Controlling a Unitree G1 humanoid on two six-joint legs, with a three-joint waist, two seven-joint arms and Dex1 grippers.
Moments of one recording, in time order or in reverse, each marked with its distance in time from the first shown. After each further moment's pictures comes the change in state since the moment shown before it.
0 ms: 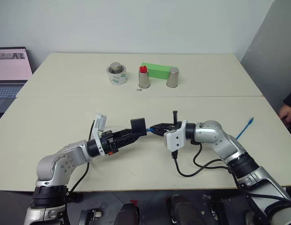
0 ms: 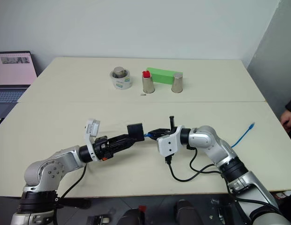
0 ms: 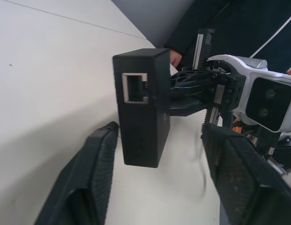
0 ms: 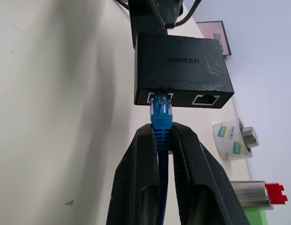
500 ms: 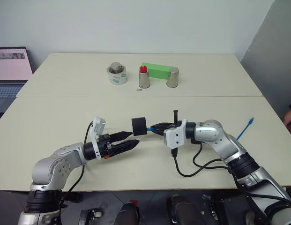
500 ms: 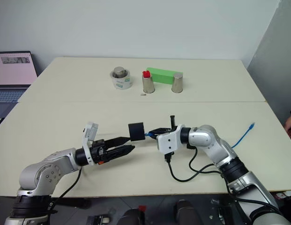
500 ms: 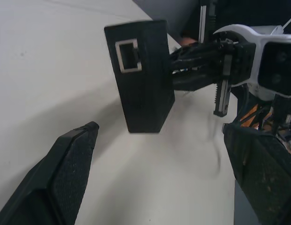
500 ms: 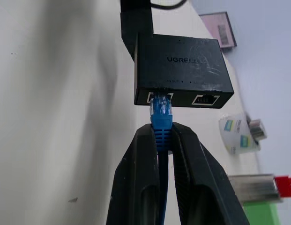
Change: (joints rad) left arm 0.029 0.034 -0.020 -0.043 0.069 -0.048 -0.025; right arm 0.002 0.000 0.000 -0.012 0.023 0.052 0.025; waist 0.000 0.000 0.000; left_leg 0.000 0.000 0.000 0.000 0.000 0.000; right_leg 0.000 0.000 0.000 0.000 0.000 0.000
